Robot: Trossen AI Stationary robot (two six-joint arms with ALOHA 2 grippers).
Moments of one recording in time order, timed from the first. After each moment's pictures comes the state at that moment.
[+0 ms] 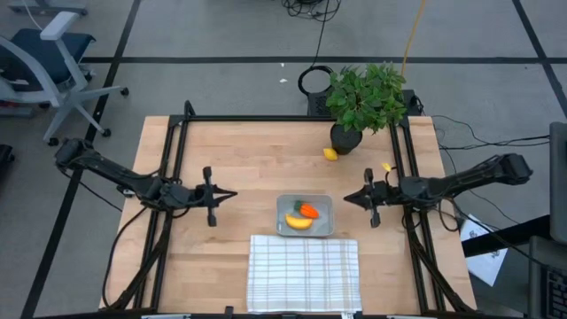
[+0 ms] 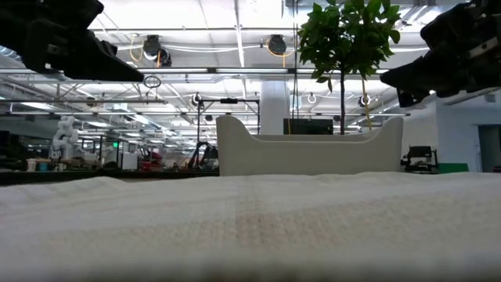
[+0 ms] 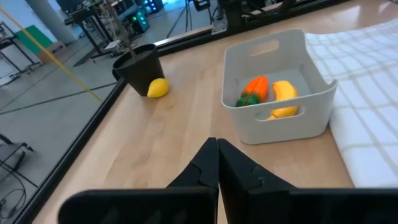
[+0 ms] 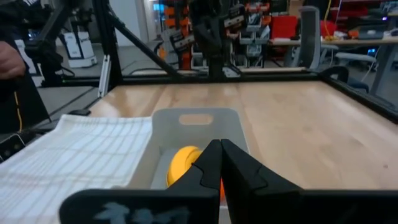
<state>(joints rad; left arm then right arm) -0.36 0.75 0.27 0.14 -0.53 0.15 0.18 0.55 0.02 0.46 0.13 0.06</state>
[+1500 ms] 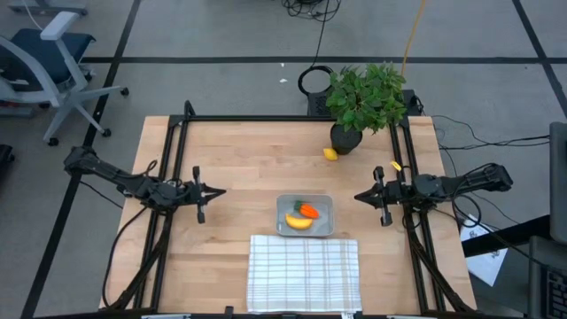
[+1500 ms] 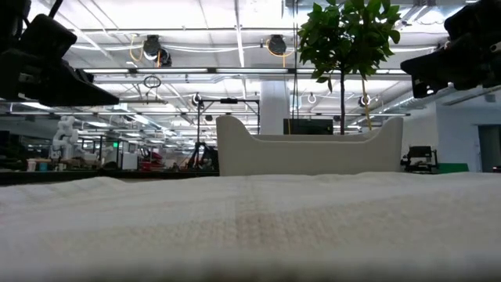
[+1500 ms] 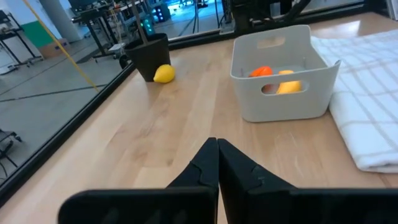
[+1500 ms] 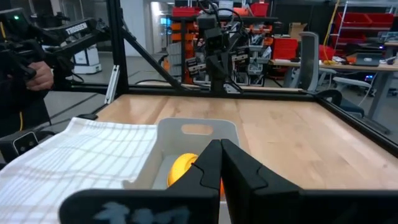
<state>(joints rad) -0.38 0.33 0.04 0.01 -0.56 0.08 0.22 0.09 0.02 0.05 0.16 -0.01</state>
